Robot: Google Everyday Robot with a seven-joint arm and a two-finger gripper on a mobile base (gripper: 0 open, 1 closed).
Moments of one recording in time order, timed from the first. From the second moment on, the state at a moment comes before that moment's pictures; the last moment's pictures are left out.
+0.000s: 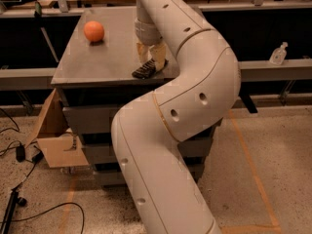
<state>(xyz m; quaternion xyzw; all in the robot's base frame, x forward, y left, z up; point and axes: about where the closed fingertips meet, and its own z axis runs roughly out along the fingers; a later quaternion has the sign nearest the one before) 0.746 0.002 0.834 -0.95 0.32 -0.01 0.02</state>
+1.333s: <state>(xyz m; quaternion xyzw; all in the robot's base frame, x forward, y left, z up) 0.696 -0.045 0.988 -0.80 0.42 0.08 0.42</state>
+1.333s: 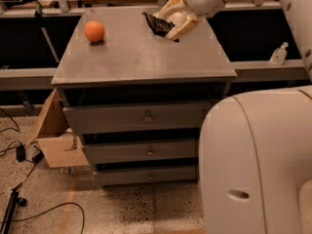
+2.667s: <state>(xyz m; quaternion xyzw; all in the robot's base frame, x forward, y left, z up) 0.728 0.009 1.000 -0.61 0.46 0.26 0.58</state>
